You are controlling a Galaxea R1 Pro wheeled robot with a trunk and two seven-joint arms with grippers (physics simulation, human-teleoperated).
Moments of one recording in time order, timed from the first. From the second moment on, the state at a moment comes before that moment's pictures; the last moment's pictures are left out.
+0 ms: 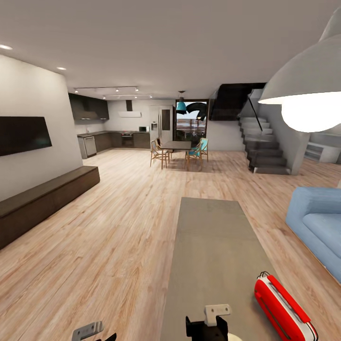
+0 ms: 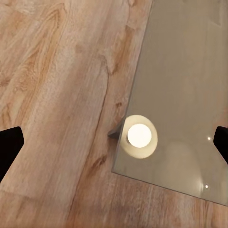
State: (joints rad) left arm 0.22 -0.01 0.12 -1.50 0.31 0.57 -0.13; right arm 0.12 0.17 0.24 -1.47 0.01 0.51 -0.19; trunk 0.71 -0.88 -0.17
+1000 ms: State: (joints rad) left arm 0.22 -0.02 0.12 -1.50 0.31 0.57 -0.13; right arm 0.12 0.17 0.24 -1.46 0.03 0.50 -0.18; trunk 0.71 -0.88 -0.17
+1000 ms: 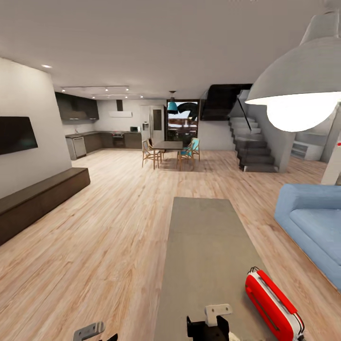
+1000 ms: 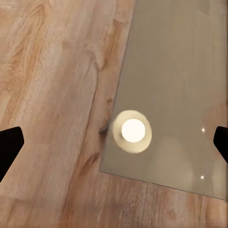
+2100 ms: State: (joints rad) left arm 0.22 -0.01 0.12 -1.50 0.31 0.57 -0.13; right arm 0.12 0.17 0.24 -1.47 0.05 0.50 -0.22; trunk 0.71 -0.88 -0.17
